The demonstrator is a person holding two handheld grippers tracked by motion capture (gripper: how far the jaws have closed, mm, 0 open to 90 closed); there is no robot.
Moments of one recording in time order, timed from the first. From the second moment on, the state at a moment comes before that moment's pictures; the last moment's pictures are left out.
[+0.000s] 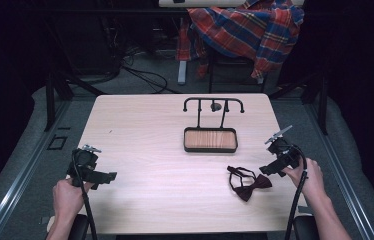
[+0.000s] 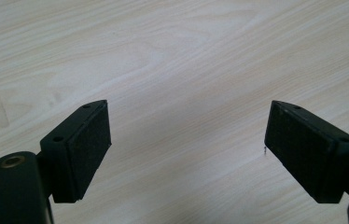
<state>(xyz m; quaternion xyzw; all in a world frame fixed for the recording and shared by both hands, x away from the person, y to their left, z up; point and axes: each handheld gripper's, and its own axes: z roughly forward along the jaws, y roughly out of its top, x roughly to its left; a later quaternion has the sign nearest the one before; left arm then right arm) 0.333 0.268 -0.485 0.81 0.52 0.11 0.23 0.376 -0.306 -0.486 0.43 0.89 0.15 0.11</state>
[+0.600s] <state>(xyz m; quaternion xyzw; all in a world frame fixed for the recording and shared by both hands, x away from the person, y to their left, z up) 0.333 0.270 -0.484 0.81 0.52 0.10 0.25 0.384 -0.284 -0.493 0.39 0.90 0.15 0.09</state>
